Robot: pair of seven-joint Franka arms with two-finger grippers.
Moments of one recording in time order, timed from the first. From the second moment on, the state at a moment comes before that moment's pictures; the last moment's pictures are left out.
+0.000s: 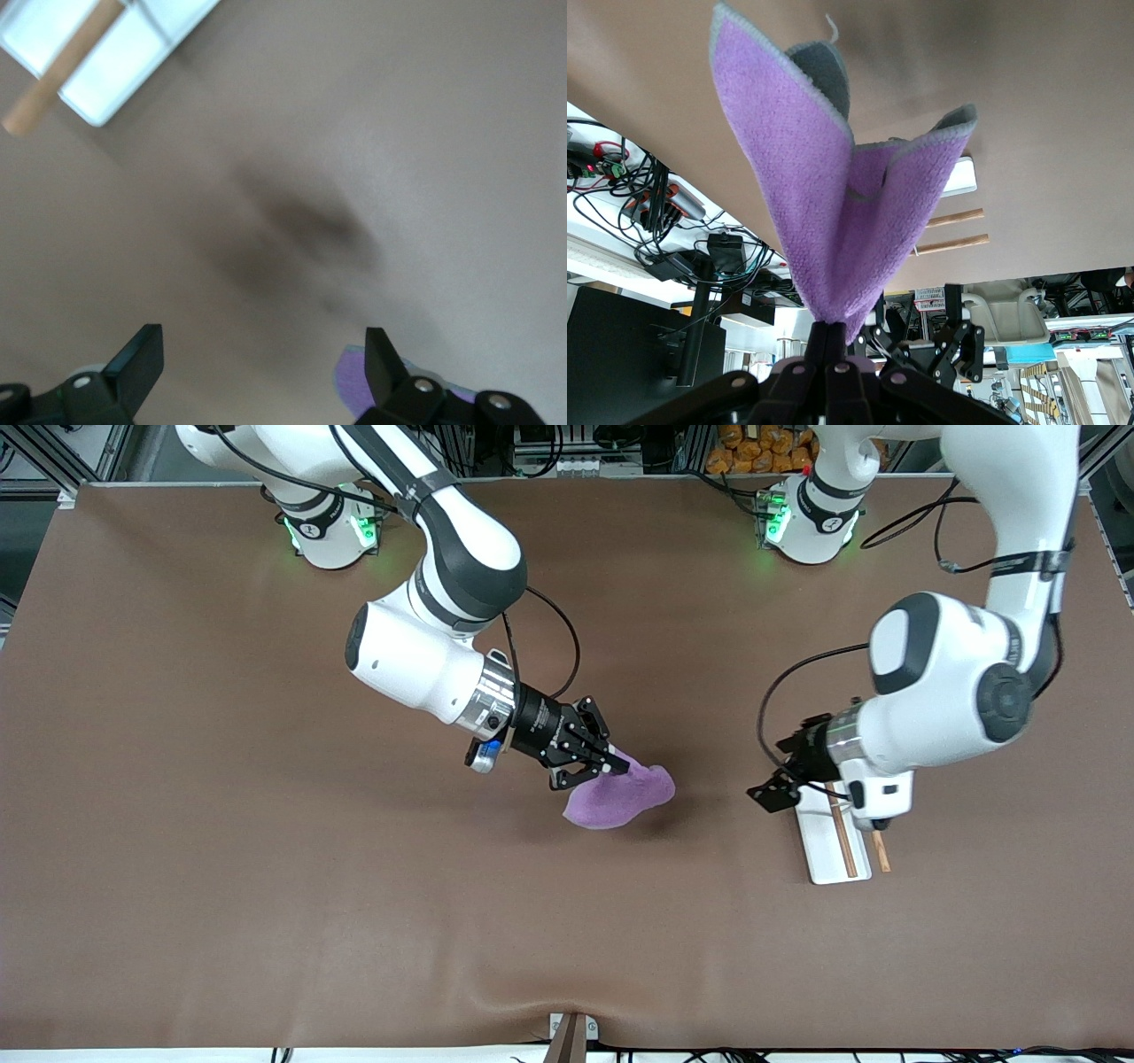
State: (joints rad) left arm -0.15 0.38 -0.17 -1.64 -0.30 2.00 -1.13; right arm 0.68 0.56 -0.01 -1.41 1.08 2.57 1.75
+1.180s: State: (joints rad) left arm -0.27 0.55 -0.17 -1.59 -0.35 2.28 -1.60; right arm 0.68 0.56 -0.01 -1.41 1.08 2.56 1.76
